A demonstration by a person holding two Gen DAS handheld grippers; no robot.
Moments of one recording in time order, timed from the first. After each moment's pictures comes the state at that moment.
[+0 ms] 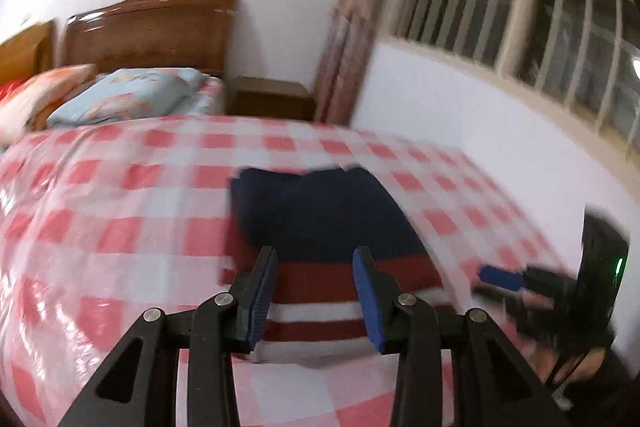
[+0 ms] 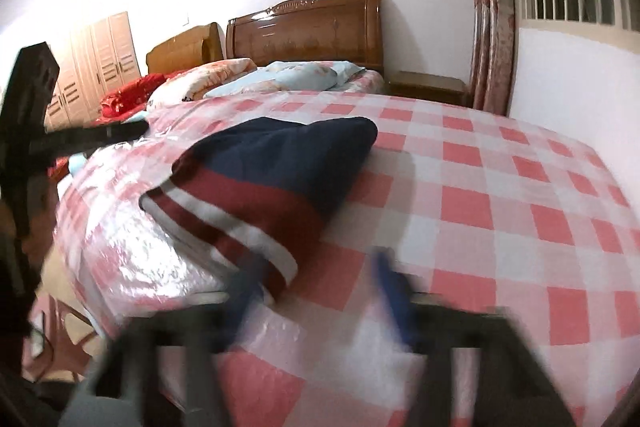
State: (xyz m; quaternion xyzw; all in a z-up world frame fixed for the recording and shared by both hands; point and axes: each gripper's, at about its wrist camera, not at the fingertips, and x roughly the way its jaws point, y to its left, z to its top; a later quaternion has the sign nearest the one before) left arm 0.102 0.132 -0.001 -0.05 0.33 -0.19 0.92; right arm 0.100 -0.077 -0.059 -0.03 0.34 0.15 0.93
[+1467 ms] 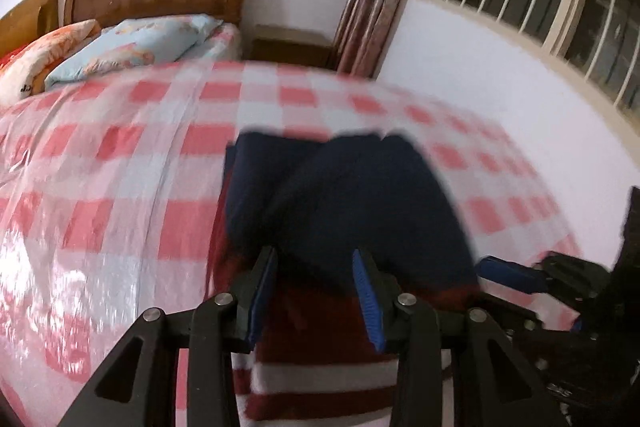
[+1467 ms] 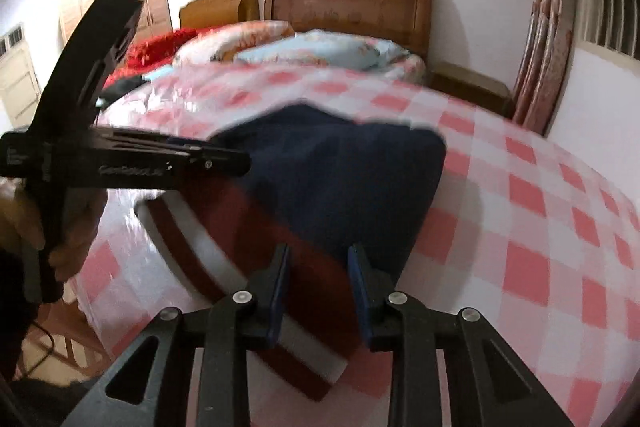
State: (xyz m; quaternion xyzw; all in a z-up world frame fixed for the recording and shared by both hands) left arm 0.181 0.113 -0.028 -0.07 0.41 -0.16 0.89; right arm 0.170 -0.033 -0.053 -0.08 0.36 0.20 0.91
